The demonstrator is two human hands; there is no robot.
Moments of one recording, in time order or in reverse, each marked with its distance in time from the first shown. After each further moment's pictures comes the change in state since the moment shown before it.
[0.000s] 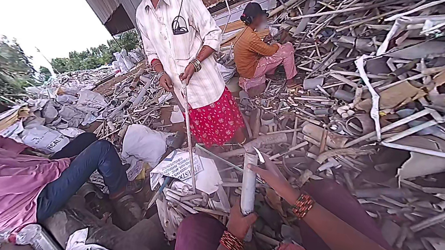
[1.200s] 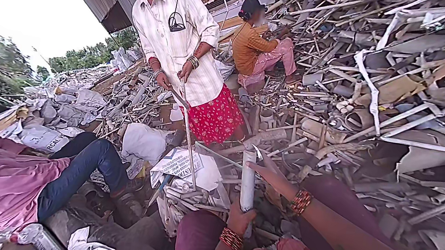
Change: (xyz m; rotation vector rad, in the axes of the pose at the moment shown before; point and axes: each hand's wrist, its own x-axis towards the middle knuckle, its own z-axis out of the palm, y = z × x) left_hand 0.000 -0.001 0.000 -0.017 0.000 -0.010; right_hand 0.004 0.008 0.001 0.030 -0.016 -0.017
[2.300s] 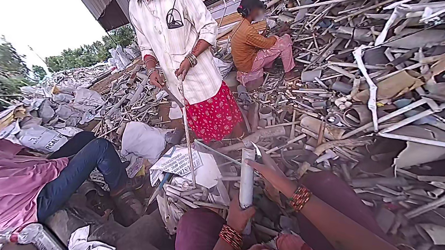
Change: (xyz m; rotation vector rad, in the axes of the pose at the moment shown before) left_hand 0.000 0.000 0.001 -0.014 -0.001 -0.012; right_hand -0.003 -0.005 0.001 -0.003 -0.006 0.022
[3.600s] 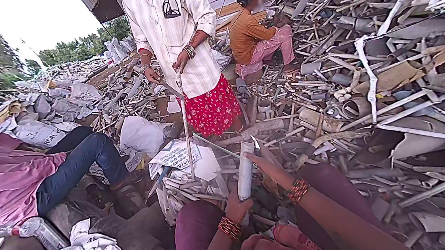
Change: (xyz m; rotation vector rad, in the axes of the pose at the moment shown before) left_hand 0.002 -0.003 -0.001 -0.018 -0.008 -0.001; right_hand 0.000 -0.001 0.001 0.003 -0.005 0.016
